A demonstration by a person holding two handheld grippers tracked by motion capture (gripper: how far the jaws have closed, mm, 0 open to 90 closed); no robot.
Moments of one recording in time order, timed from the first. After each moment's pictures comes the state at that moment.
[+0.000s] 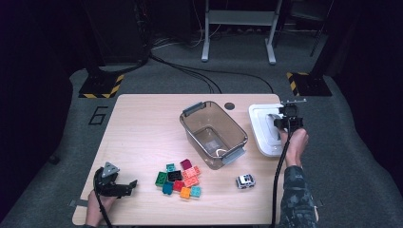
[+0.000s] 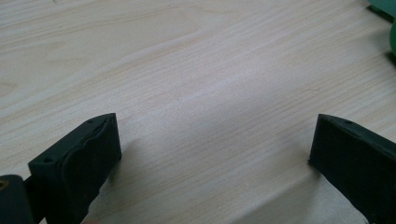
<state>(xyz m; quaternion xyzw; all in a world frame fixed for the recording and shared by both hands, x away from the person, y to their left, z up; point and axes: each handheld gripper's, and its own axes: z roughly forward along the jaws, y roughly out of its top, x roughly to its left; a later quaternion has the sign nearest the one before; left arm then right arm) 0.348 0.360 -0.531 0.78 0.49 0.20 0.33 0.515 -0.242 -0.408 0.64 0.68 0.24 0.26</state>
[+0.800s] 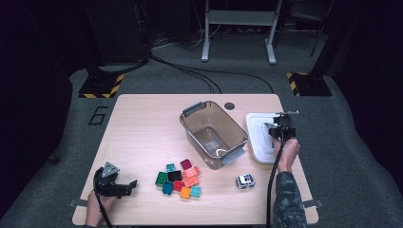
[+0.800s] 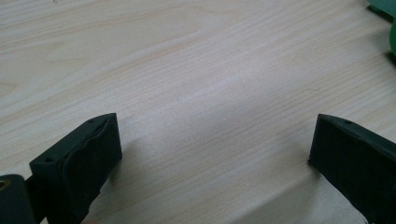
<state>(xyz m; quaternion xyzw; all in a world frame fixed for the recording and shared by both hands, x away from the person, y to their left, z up) 0.348 0.360 -0.532 0.78 0.48 0.21 0.33 0.517 -0.236 -0.460 0.67 0.66 0.24 0.25</state>
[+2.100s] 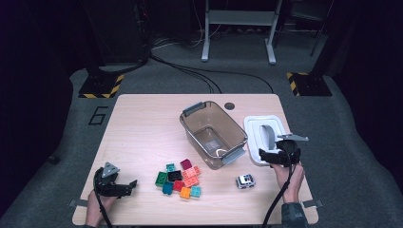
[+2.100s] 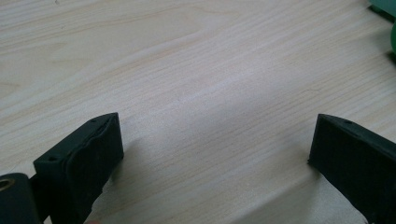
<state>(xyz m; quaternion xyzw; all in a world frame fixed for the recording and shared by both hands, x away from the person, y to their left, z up) 0.348 0.359 -0.532 0.78 0.49 0.21 0.34 0.407 -0.222 -0.446 0.59 0.70 0.33 0.22</state>
